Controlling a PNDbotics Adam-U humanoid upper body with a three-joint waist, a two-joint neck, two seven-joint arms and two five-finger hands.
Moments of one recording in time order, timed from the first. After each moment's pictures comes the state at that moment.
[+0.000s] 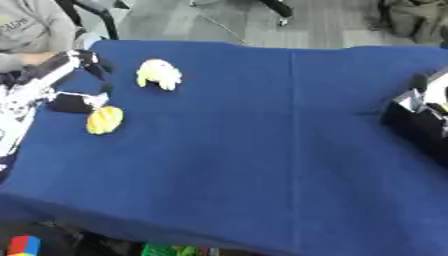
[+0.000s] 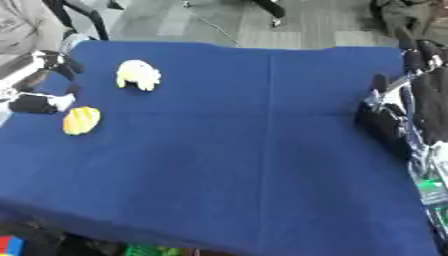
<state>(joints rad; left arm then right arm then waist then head) -0.36 0.75 0.08 -1.31 -0.42 -0.31 -0.31 -0.43 -0.37 0.22 -1.70 1.13 0.07 -0.30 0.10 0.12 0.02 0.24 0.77</state>
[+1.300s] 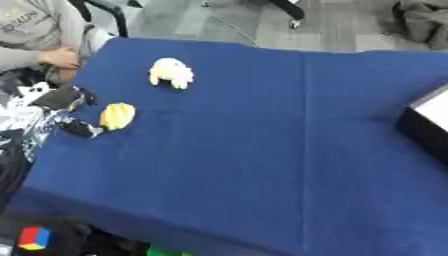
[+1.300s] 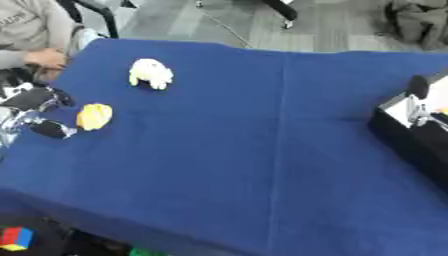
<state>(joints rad) -0.46 0.67 0.05 -0.79 -1.17 -0.17 0.04 -0.37 -0.37 0.17 -1.95 1.02 0.05 -0.09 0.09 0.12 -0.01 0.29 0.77</state>
